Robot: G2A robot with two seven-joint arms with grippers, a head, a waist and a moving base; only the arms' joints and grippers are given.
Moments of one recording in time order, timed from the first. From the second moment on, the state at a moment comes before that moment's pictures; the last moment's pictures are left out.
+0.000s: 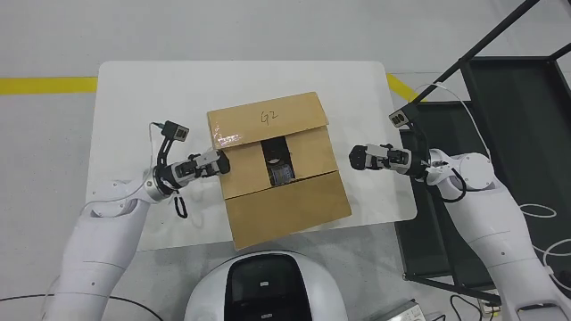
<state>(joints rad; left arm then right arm) 1.15 -1.16 -1.27 -1.24 -0.54 -0.54 -1.19 -1.30 -0.90 1.42 -1.41 0.68 -0.45 1.28</state>
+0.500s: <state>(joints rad) 1.07 -1.18 -1.24 -1.21 -0.66 -0.56 -1.16 -1.30 -0.90 1.42 -1.41 0.68 -0.45 1.28</state>
